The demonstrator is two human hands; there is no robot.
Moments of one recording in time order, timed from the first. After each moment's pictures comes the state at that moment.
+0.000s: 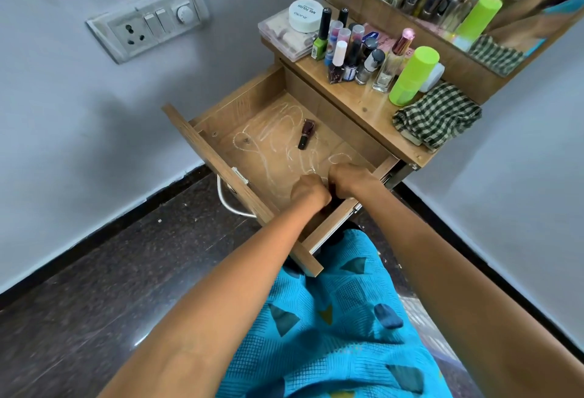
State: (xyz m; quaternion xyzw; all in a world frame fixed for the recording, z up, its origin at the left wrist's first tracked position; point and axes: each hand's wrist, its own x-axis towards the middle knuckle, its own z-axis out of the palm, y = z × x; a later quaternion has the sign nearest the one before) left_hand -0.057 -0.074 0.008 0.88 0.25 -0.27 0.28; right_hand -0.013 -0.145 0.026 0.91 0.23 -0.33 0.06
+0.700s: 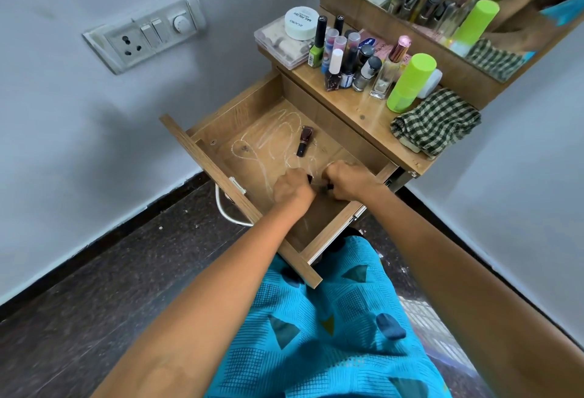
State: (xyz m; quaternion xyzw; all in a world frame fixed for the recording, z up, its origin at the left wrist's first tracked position) left_hand -0.053 -0.051 0.019 0.92 0.26 -0.20 0.23; right_hand 0.001 -0.151 0.022 0.91 0.32 -0.25 0.01
